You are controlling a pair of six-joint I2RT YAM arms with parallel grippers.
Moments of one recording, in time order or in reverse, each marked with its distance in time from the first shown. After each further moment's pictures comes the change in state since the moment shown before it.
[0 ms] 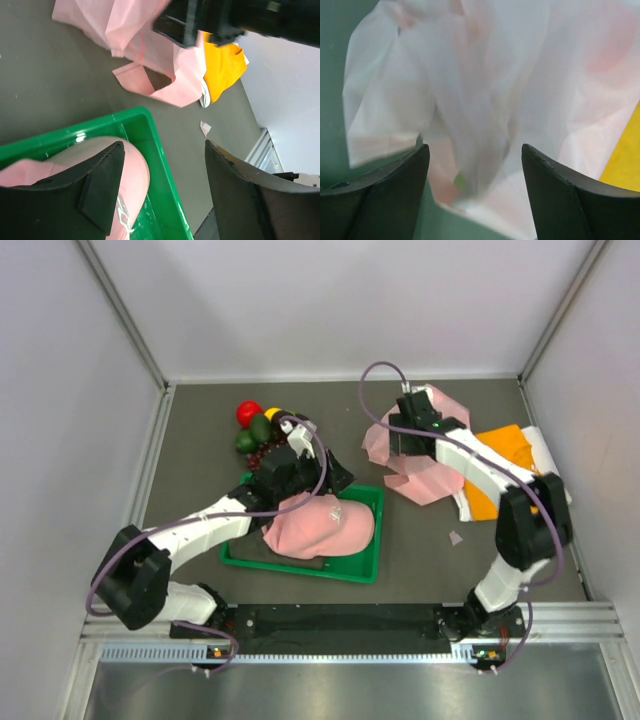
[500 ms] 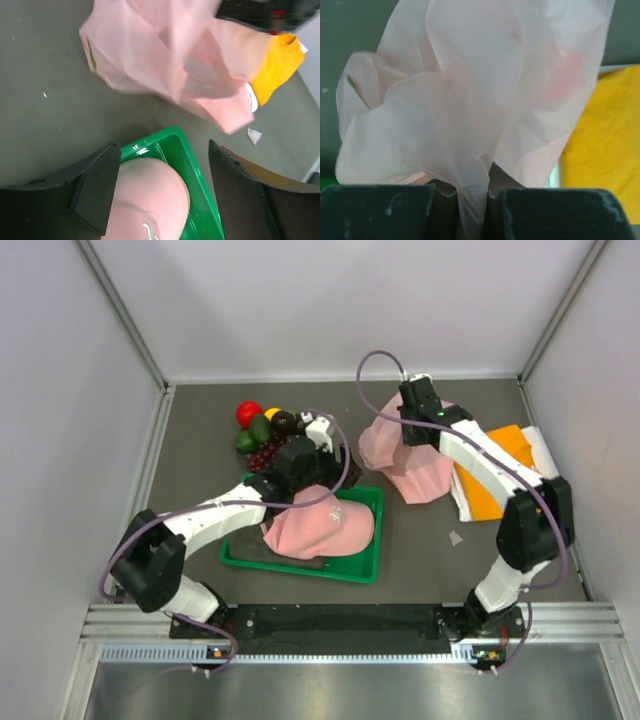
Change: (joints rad) left arm -0.039 0.119 0.147 -0.079 -0.121 0.244; right arm -0.001 0.068 0.157 -0.075 0.034 -0.086
